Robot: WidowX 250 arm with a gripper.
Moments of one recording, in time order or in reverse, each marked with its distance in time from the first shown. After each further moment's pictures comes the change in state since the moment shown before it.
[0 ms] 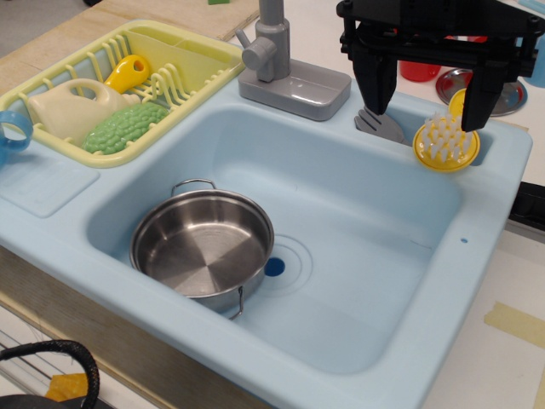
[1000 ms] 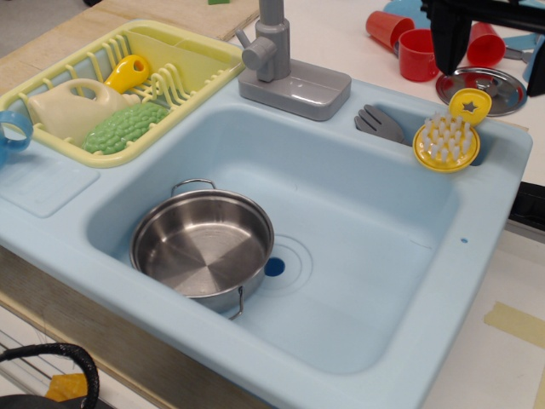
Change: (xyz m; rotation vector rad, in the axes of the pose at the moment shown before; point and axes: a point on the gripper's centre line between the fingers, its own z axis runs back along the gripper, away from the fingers) arm 0.048 -0.030 -0.021 0.013 0.044 -0.121
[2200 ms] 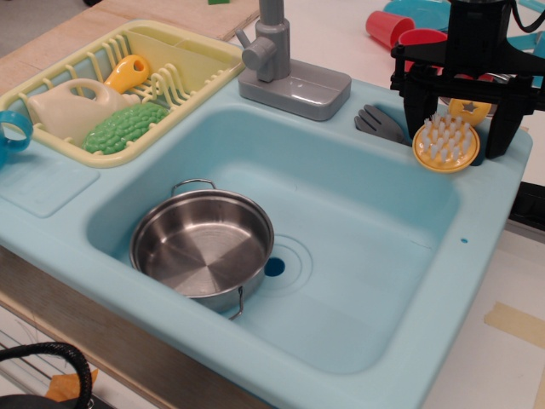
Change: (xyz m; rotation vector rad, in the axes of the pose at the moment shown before) arm -0.016 0.016 -0.049 -0.029 0.167 0.112
